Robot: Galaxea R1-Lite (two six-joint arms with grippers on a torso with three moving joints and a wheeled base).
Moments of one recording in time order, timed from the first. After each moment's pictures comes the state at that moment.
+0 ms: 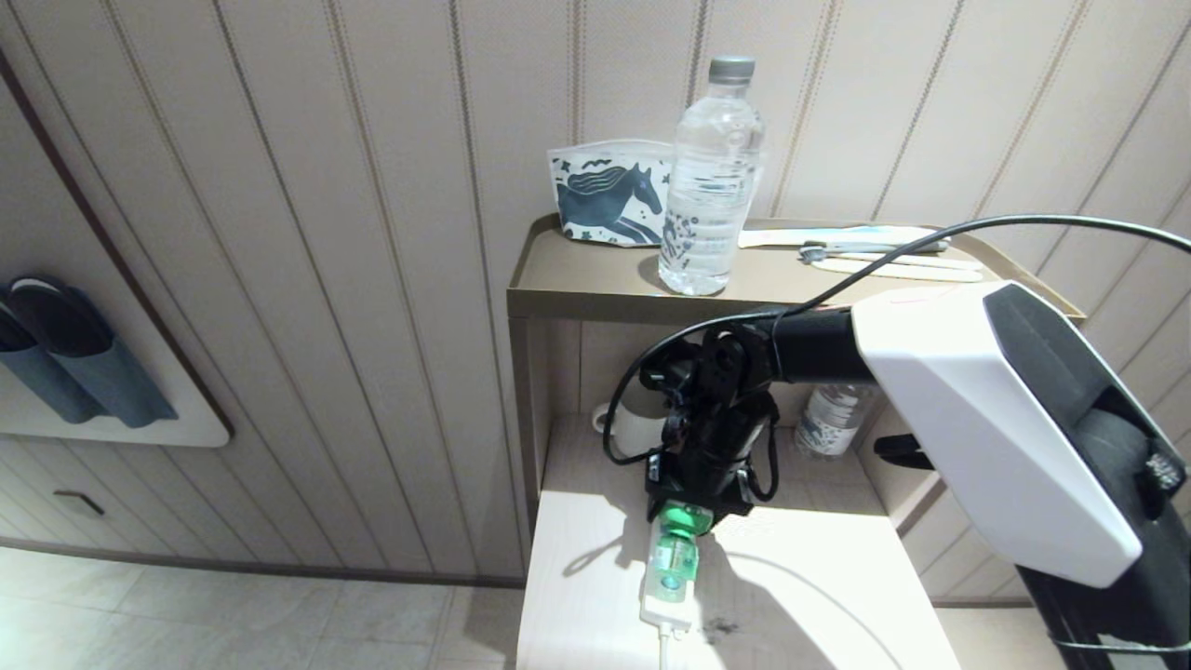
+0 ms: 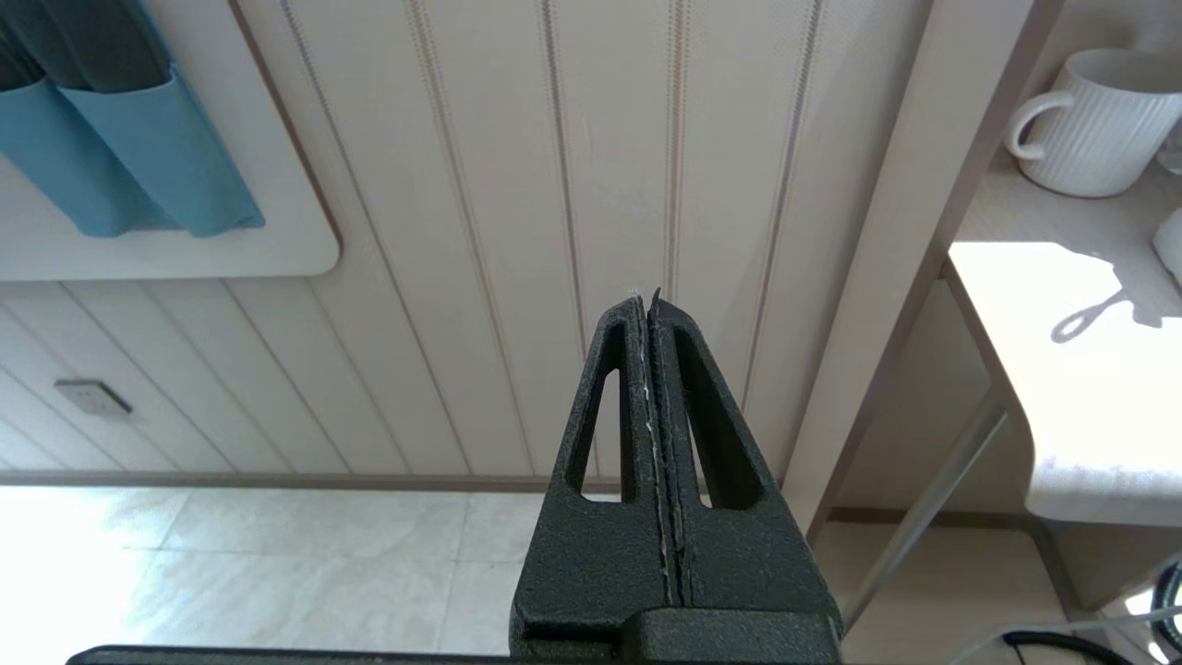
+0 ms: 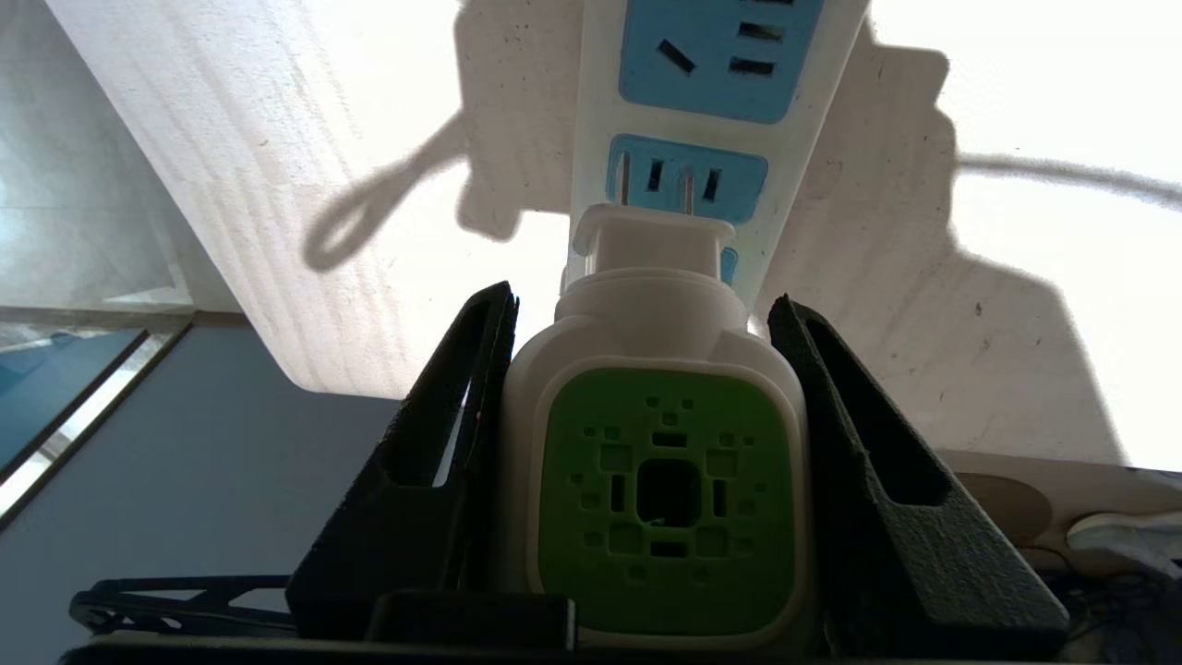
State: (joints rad) left arm 0.00 0.00 0.00 0.00 -0.03 0.08; right arm 0.50 2.38 -1.96 0.91 0.14 0.69
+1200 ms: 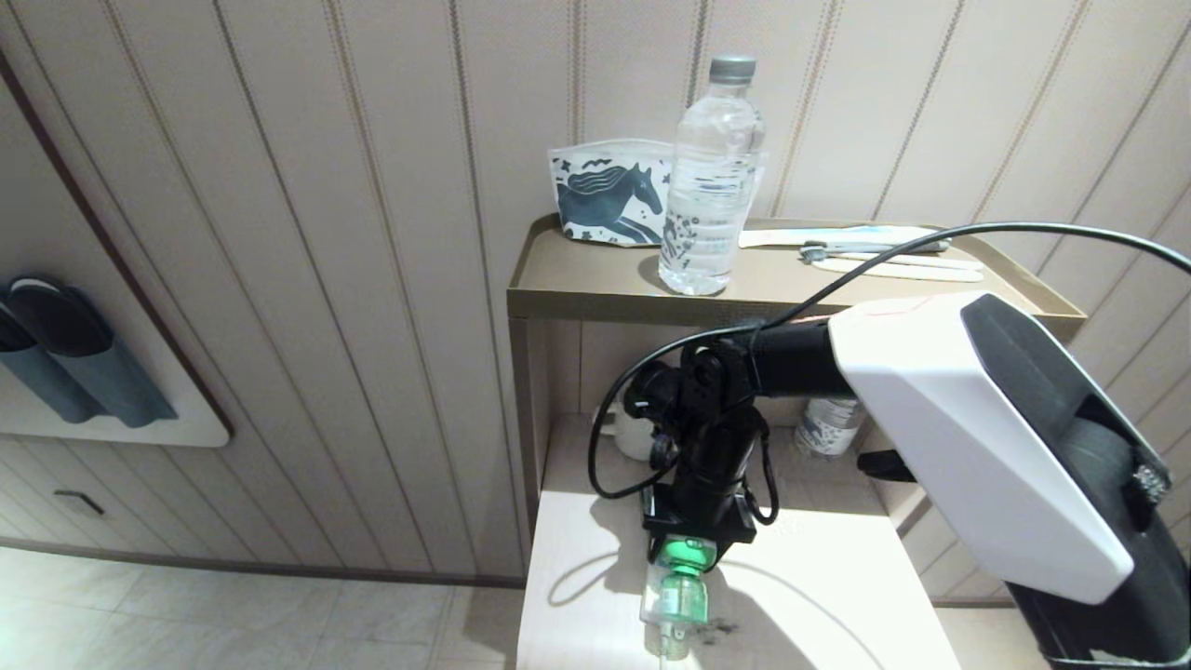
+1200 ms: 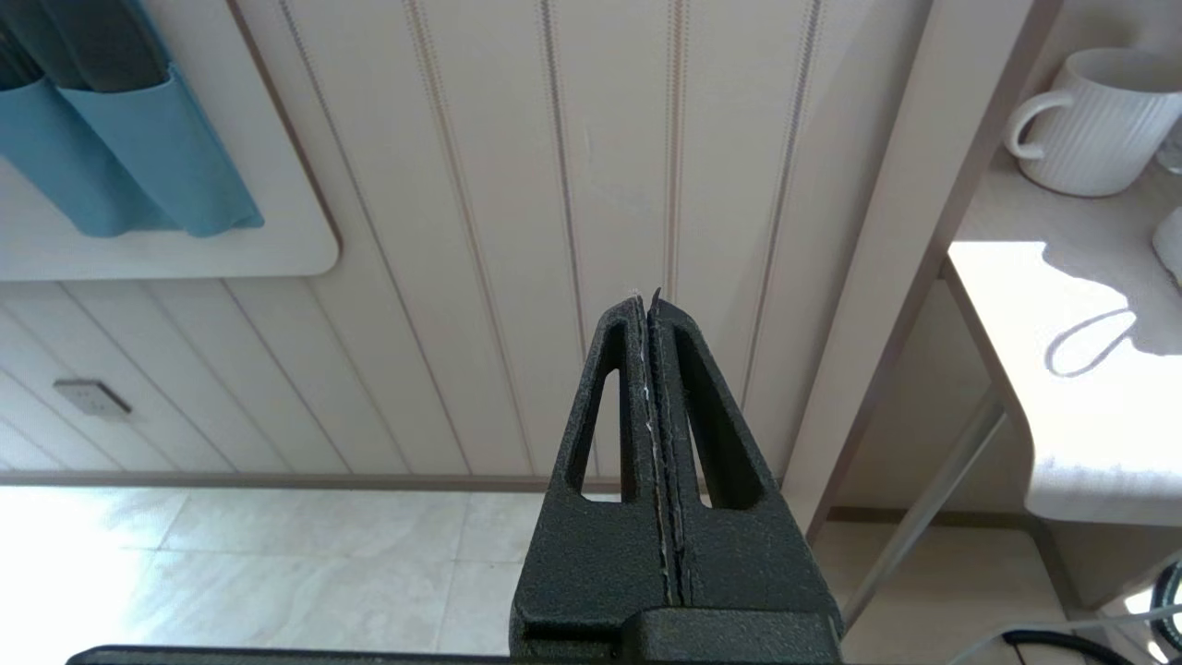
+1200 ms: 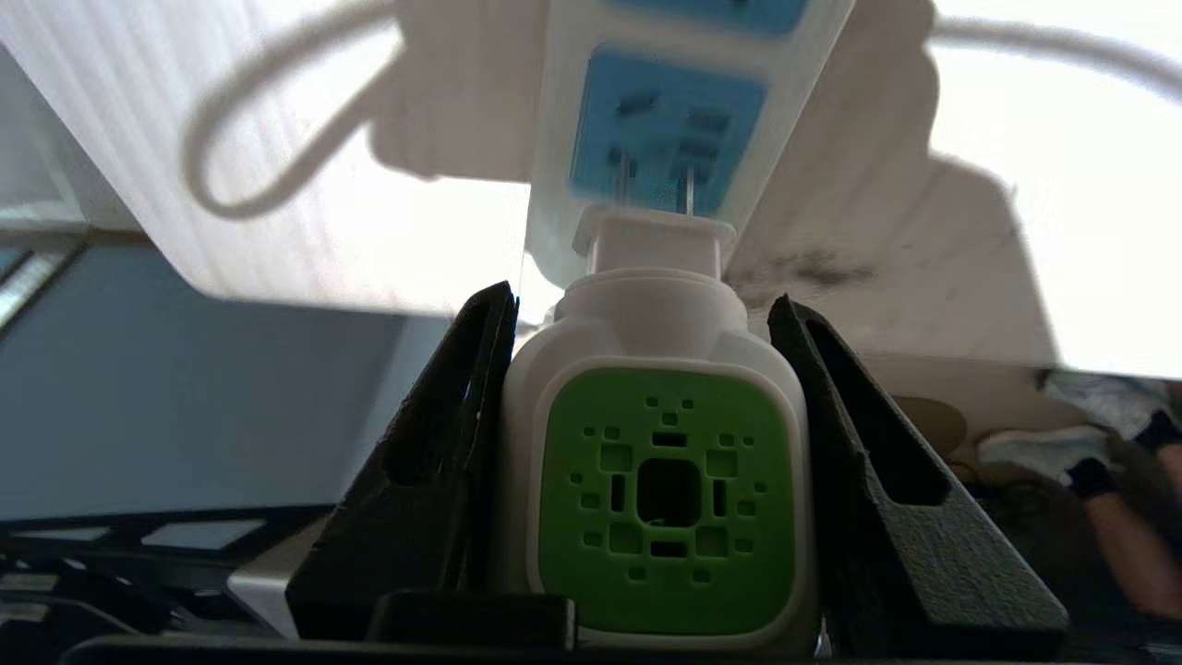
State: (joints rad) left arm 0.00 0.00 0.00 0.00 -0.03 0.08; right arm 0.56 2.39 -1.94 1.03 0.15 0.66
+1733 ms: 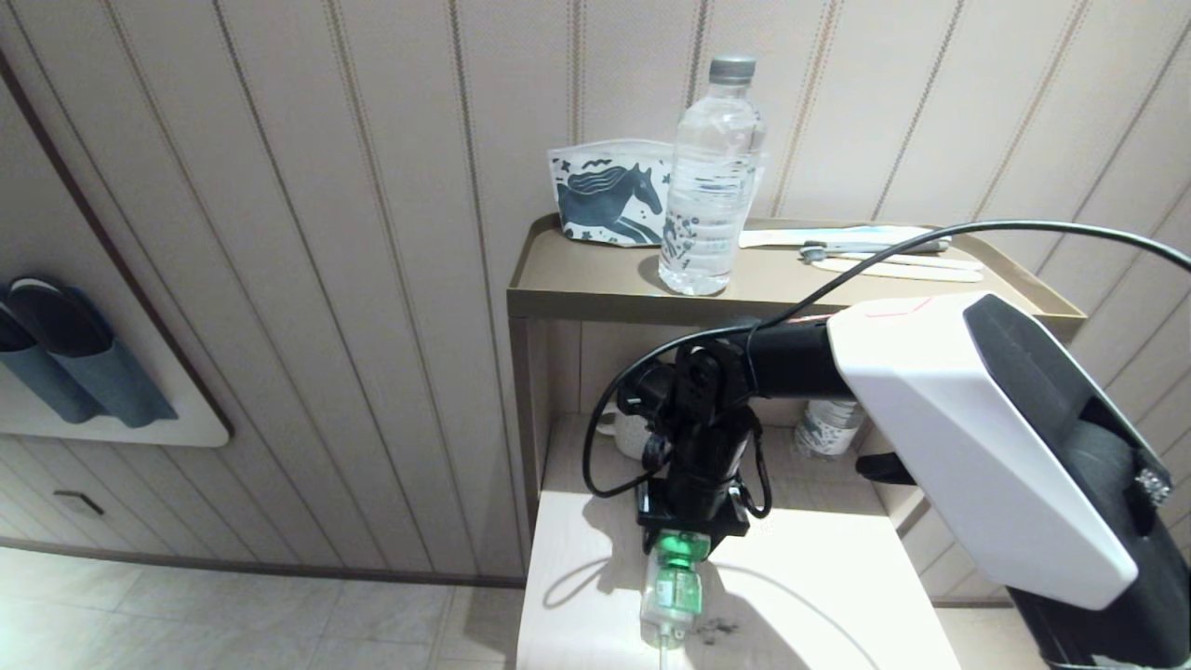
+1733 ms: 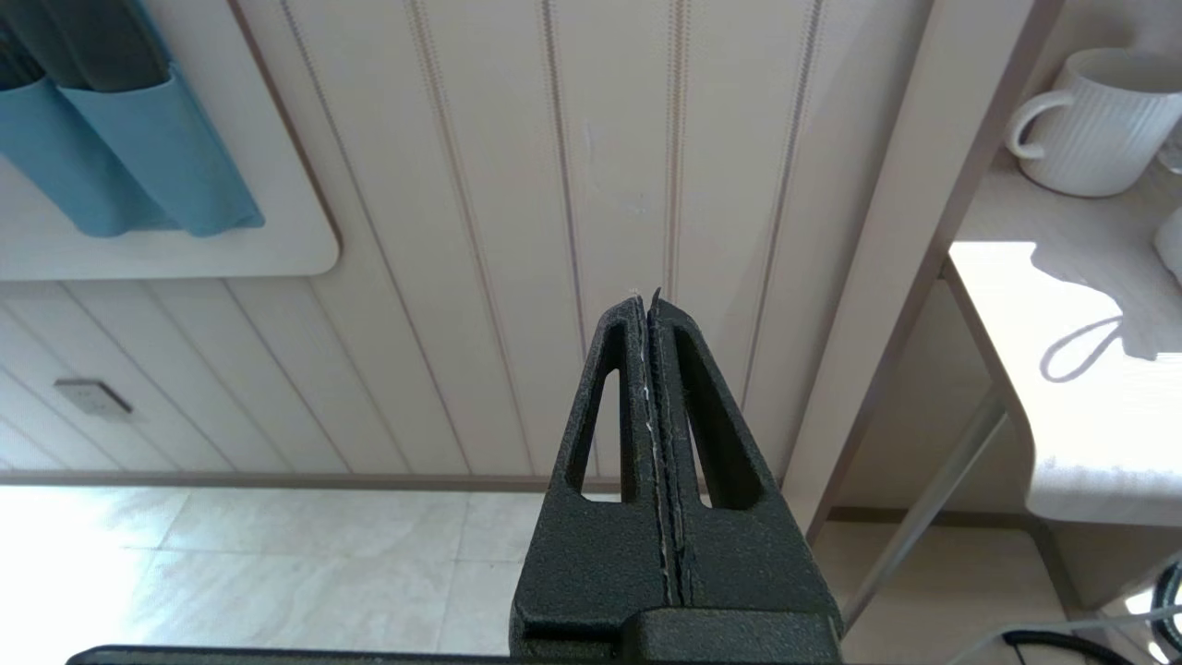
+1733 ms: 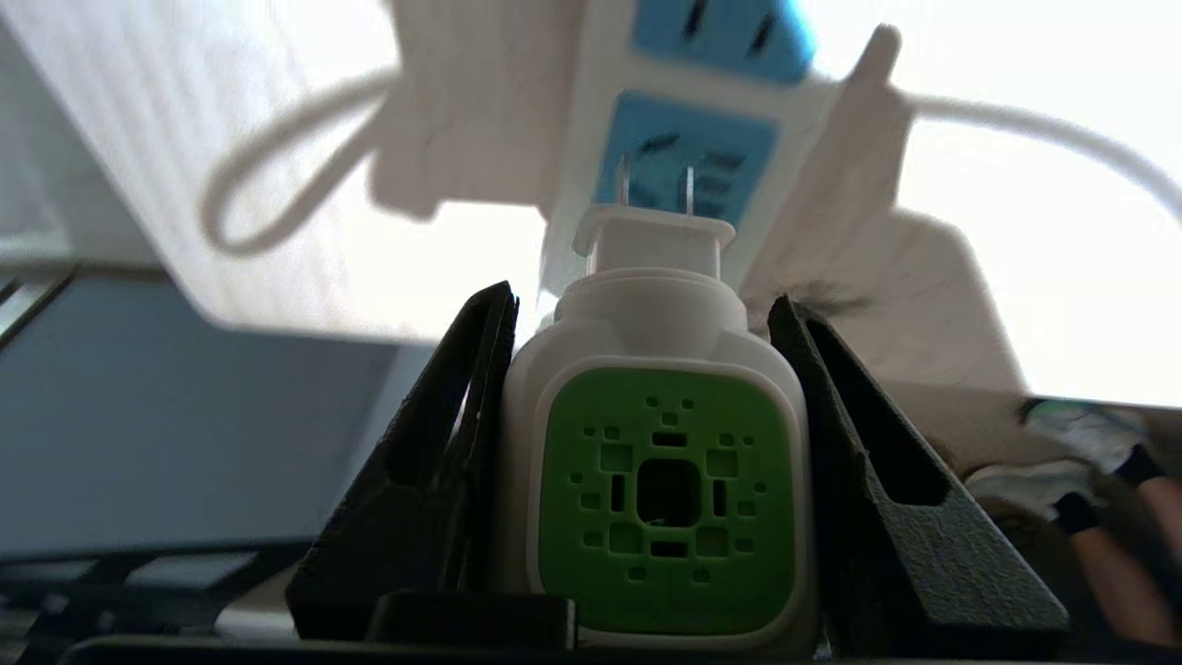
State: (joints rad) left arm 0.00 0.00 0.00 0.00 -0.03 0.08; right arm 0.57 2.39 -1.95 0.98 0.08 0.67
